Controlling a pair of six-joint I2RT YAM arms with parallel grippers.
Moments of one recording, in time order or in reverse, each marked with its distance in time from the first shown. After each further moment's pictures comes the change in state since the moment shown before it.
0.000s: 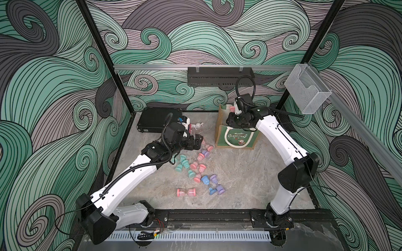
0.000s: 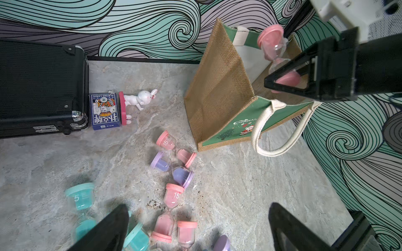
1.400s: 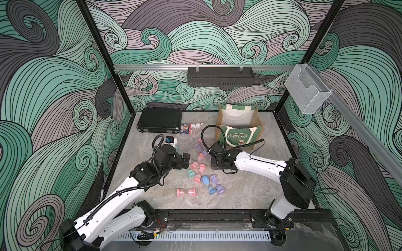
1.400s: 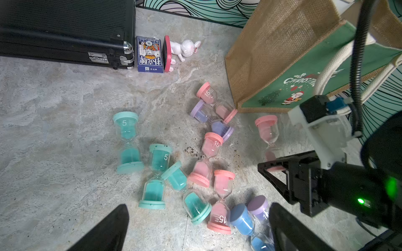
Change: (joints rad) left arm -0.018 -0.318 -0.357 -0.084 -0.129 -0.094; right arm 0.495 -0.183 -0.793 0.377 0.231 0.315
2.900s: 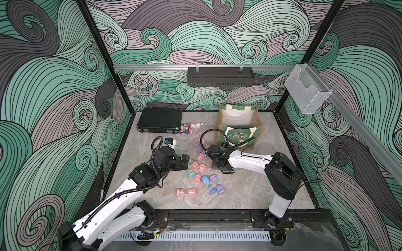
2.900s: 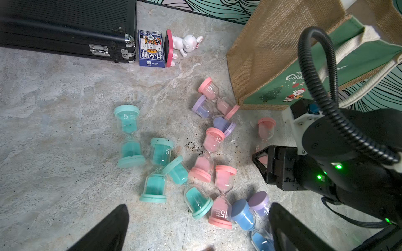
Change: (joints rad) left arm -0.003 -0.029 -0.028 -0.010 0.006 -0.014; right arm -0.042 0.185 0.027 -0.041 0.113 0.227
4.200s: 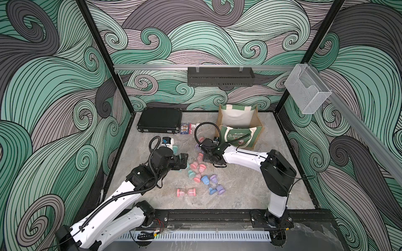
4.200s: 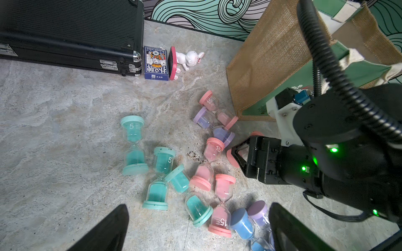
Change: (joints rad) left arm 0.000 -0.034 0.000 0.015 -0.036 -0.003; right arm 0.021 0.073 0.177 0.060 -0.037 0.007
